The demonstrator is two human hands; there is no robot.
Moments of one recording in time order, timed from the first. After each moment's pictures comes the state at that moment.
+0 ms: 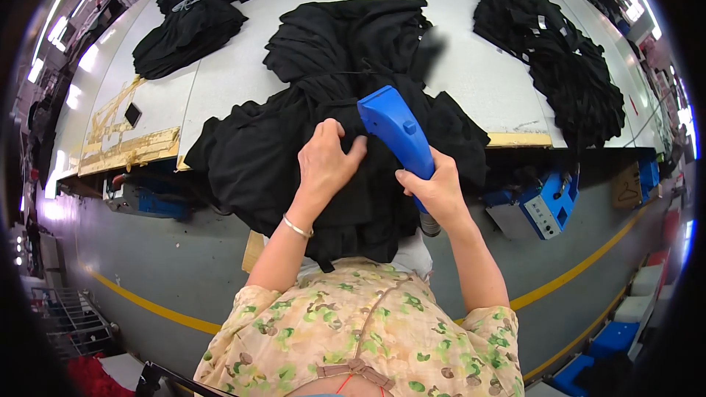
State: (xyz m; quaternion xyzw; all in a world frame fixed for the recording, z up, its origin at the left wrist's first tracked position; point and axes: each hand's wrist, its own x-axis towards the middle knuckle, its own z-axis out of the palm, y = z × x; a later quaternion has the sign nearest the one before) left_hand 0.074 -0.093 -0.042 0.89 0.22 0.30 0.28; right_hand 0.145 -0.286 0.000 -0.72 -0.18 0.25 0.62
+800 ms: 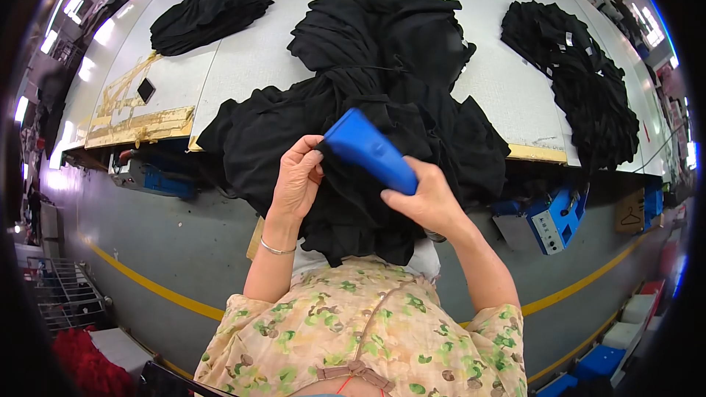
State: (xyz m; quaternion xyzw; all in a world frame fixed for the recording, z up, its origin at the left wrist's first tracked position) left_hand 0.003 -0.050 -0.058 0.39 0.19 0.24 0.87; right_hand 0.129 -0.253 0.007 -0.75 -0.32 0.33 0.49
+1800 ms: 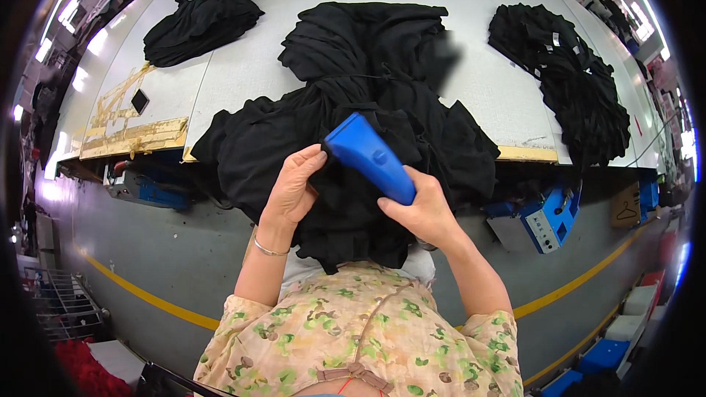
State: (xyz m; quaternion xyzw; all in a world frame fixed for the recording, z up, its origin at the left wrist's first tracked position) left_hand 0.010 -0.052 -0.042 0.38 0.16 0.14 0.90; right_hand 0.120 -0.264 0.006 -0.75 -0.29 0.29 0.52
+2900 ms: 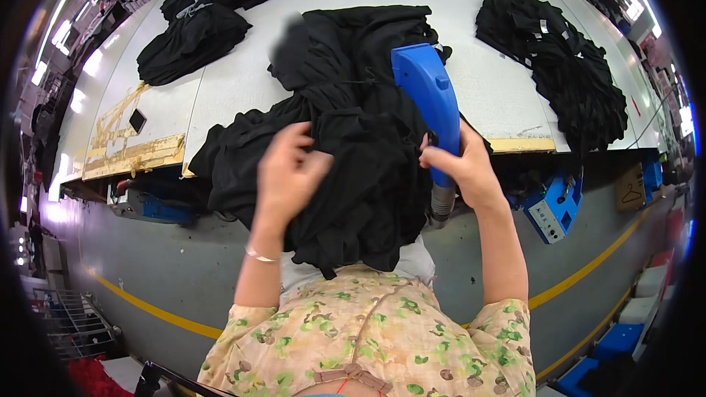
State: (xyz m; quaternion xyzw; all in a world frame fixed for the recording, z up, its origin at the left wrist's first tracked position) left_hand 0.021 -0.058 0.001 0.82 0.23 0.28 0.44; right_hand 0.183 -0.287 0.035 -0.67 -0.21 0.26 0.67
